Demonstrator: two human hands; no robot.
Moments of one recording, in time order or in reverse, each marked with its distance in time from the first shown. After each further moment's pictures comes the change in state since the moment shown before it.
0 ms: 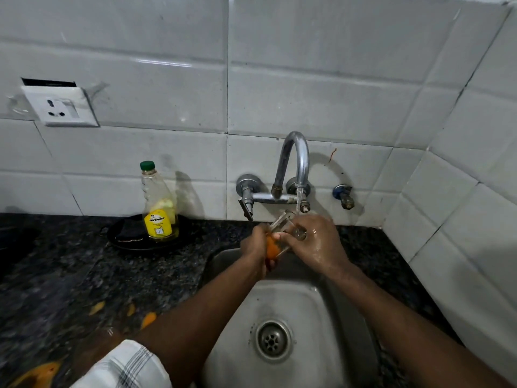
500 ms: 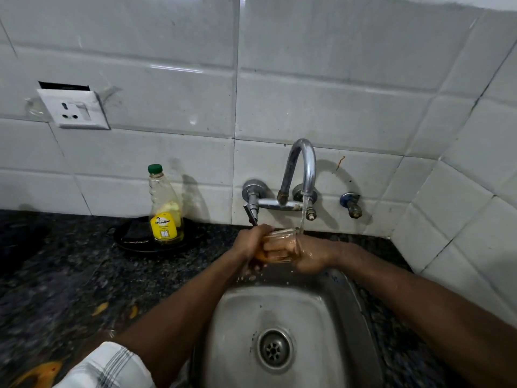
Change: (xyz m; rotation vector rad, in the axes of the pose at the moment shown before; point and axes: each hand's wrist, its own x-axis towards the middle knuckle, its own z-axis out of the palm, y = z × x) left_hand -0.006 0.029 -0.032 0.366 -0.140 0.242; right_hand 0.042 0.010 -0.003 0.006 -0.946 -0.192
